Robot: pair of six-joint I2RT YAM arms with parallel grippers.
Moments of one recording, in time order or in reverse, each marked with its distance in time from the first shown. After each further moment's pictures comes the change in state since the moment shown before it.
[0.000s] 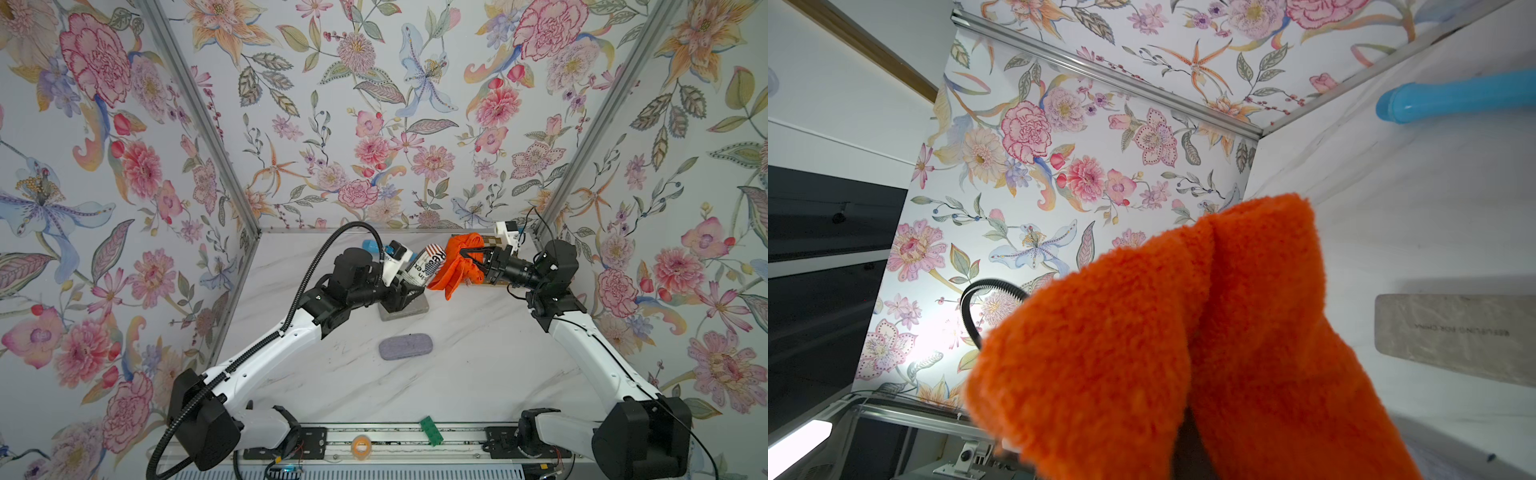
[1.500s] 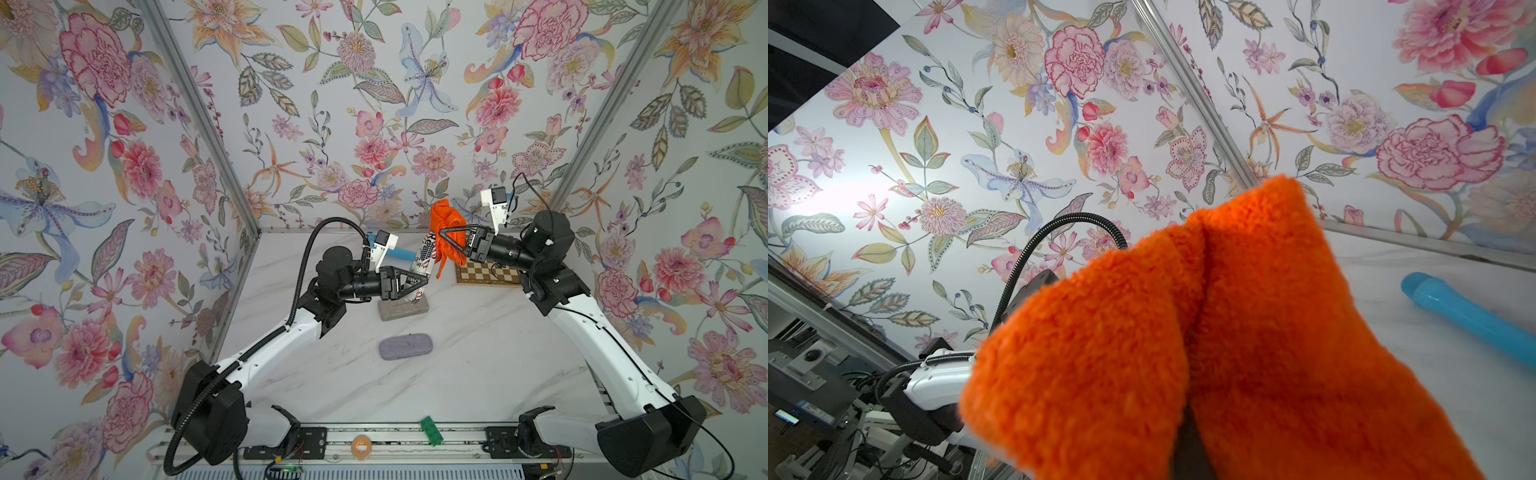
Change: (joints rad) left arm 0.066 0.039 -0.137 0.491 0.448 -0.724; right arm 0.241 0.064 0.336 -0.278 0.185 -0.578
